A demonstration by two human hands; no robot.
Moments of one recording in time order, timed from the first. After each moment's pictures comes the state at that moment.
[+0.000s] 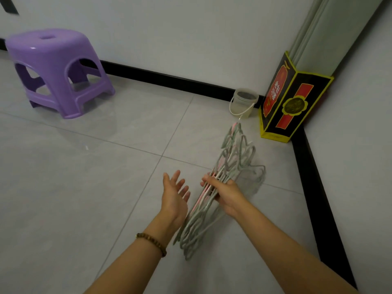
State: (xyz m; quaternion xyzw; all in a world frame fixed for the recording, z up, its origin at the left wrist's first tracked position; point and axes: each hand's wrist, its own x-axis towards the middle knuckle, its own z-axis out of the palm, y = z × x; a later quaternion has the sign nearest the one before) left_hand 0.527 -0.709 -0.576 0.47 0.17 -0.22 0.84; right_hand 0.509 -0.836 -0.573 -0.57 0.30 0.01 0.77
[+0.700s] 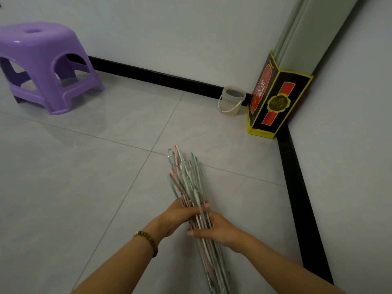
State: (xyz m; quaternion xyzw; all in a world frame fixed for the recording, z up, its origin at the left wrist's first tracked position) left_hand 0.482 -0.716 -0.596 0.65 -0.07 -0.39 0.65; right_hand 0.411 -0.846 -0.596 -0.75 0.13 0.22 0.61
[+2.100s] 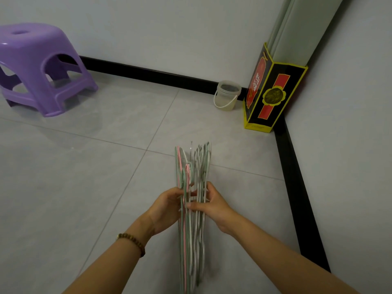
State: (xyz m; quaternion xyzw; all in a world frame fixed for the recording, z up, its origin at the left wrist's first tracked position) left_hand 0.492 -0.706 -0.588 0.49 -0.01 -0.45 0.74; right_hand 0.440 -0.846 -0.585 -0.67 0.18 0.07 0.71
